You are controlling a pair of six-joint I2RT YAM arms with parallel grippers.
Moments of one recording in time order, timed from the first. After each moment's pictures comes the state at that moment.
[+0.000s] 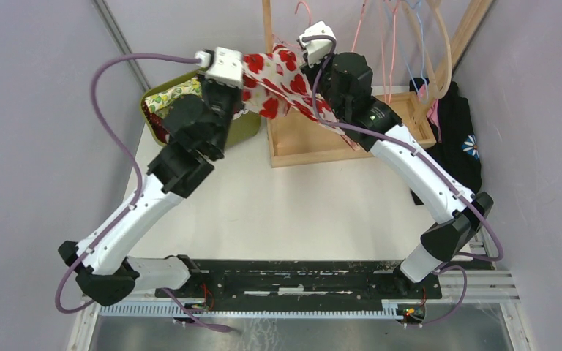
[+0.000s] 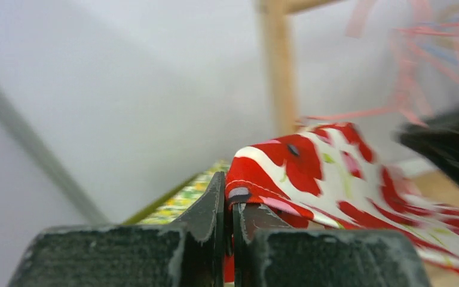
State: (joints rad) left arm -0.83 1.23 1.50 0.00 -0.60 0.37; right arm 0.67 1.62 1.82 -0.19 0.33 -0.30
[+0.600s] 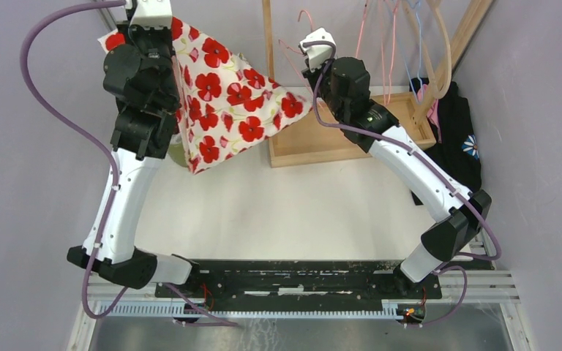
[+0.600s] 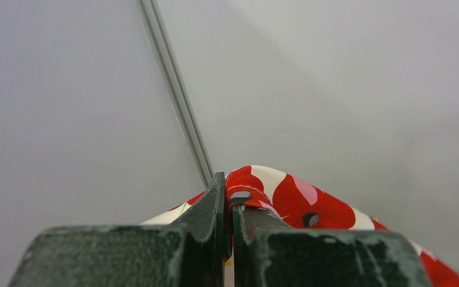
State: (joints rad) left arm -0.40 1.36 1.87 -0.06 -0.62 0.53; right arm 0.65 1.62 1.75 -0.16 0.33 -0.30
